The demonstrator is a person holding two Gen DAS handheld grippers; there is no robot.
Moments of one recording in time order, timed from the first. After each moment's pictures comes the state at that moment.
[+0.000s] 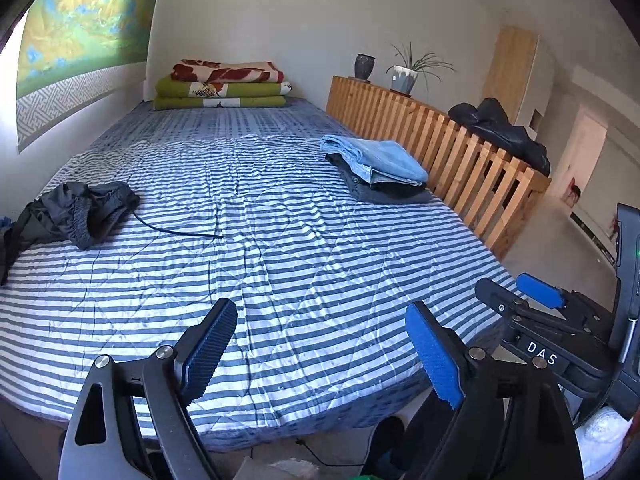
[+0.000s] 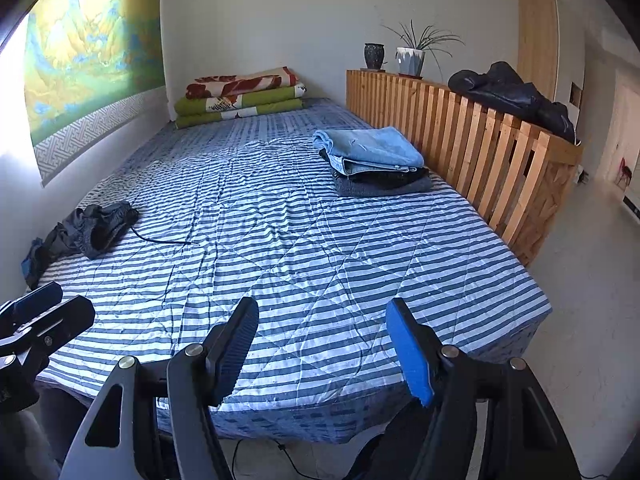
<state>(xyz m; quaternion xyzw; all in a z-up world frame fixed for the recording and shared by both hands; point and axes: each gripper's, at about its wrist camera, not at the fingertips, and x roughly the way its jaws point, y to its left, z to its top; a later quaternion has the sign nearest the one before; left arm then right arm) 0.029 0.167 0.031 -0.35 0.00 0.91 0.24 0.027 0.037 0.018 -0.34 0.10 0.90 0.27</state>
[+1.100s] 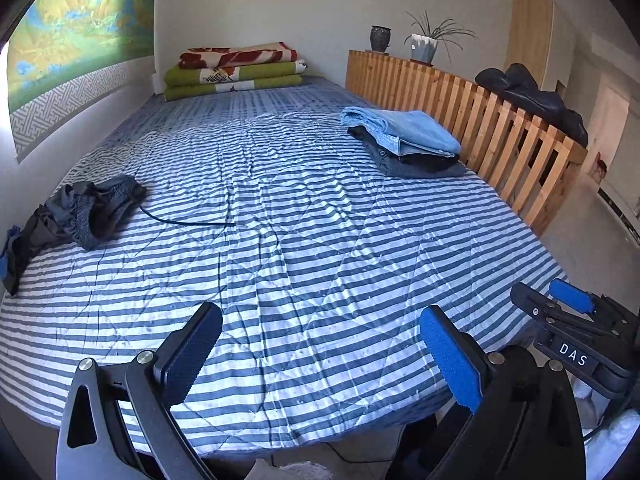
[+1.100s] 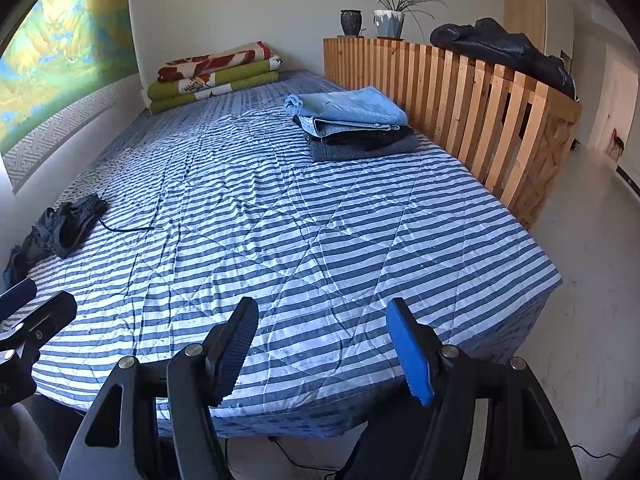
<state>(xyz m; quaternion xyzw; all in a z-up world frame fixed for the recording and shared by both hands) -0.024 0.205 -0.016 -0.38 0.05 0.90 0.21 0.018 0.084 -0.029 -0.37 0.15 0.87 0.28</state>
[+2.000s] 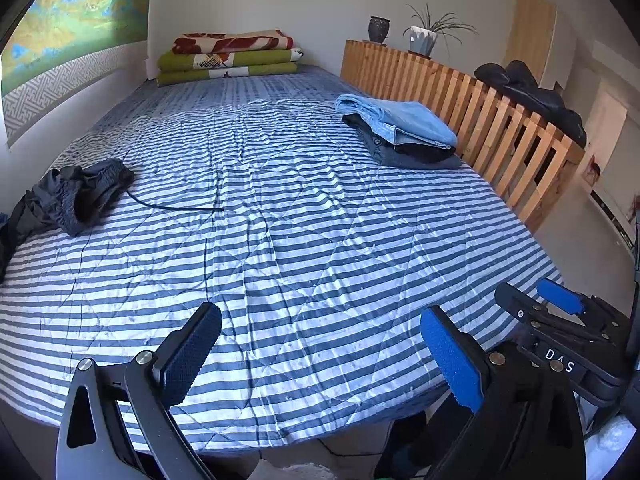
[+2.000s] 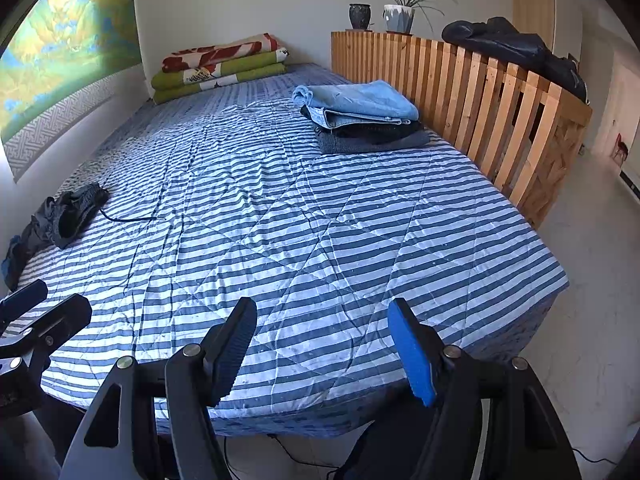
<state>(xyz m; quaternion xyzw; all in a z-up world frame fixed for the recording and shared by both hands) -0.033 0.204 -0.034 -0.40 0.03 0.89 0.22 0.006 0.082 -0.039 -0.39 0.14 0.87 0.27</state>
